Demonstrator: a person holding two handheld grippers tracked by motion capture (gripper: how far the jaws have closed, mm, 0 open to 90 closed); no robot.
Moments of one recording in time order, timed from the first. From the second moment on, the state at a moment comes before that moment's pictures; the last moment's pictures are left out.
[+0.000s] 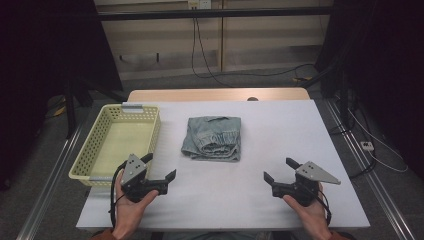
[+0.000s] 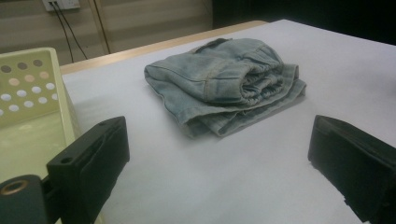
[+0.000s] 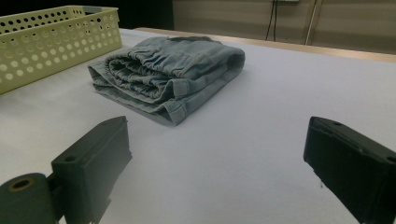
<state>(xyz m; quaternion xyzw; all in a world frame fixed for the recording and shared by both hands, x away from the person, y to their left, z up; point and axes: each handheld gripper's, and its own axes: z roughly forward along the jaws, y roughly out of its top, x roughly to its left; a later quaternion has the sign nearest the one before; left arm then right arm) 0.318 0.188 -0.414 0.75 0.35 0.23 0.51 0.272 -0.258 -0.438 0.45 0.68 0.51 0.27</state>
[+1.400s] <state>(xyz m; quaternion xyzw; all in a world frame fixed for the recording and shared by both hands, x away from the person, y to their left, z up) 0.331 0.158 -0.411 0.79 0.35 0.17 0.48 0.272 -0.256 -0.439 0.45 0.69 0.51 0.25</state>
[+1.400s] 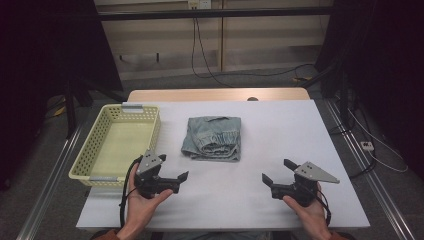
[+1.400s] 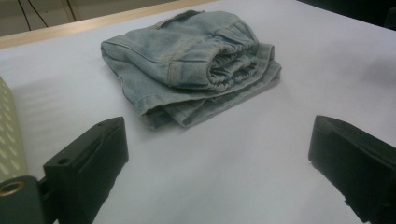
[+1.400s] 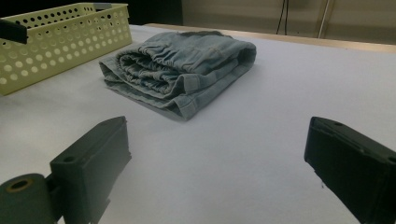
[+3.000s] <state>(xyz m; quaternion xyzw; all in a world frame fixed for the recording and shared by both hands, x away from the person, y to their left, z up) 0.388 0.119 -0.385 0.77 0.36 0.17 0.49 0.274 -0.256 -0.440 0.45 0.69 0.51 0.25</state>
